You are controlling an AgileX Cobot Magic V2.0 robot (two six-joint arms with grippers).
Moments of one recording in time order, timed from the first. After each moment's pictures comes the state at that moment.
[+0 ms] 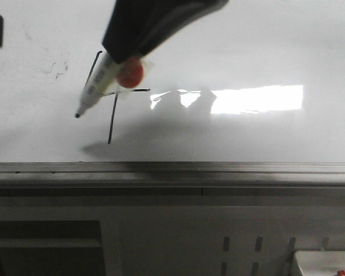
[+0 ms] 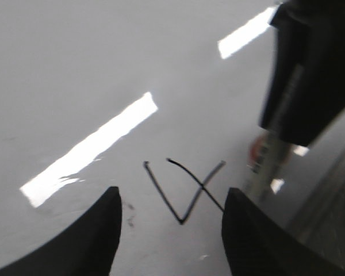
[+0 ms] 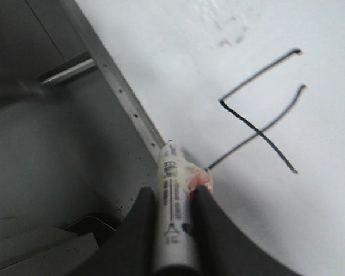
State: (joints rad) left arm -0.76 0.74 -0.24 0.01 -0.32 0.43; right arm 0.86 1.35 -1.14 0.24 0.62 -0.33
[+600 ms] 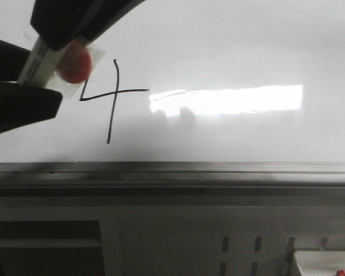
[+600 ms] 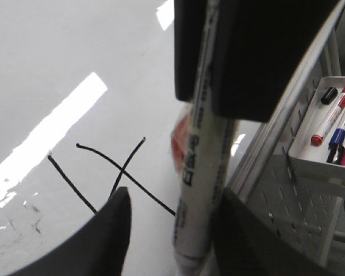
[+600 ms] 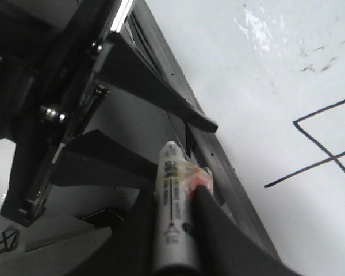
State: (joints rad) left arm -0.85 0.90 -0.24 0.04 -0.38 0.43; right arm 0.96 1.35 -1.16 0.24 0.64 -0.33
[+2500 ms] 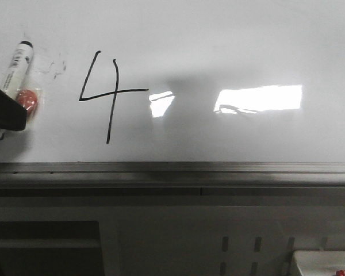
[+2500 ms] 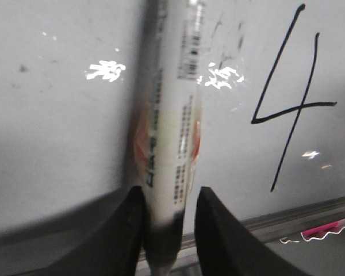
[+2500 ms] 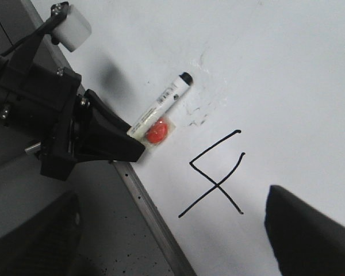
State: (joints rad) left arm -0.48 1.03 -0.46 -0.92 0.21 0.43; right arm 0.82 1.22 -1.17 0.23 0.58 -0.32
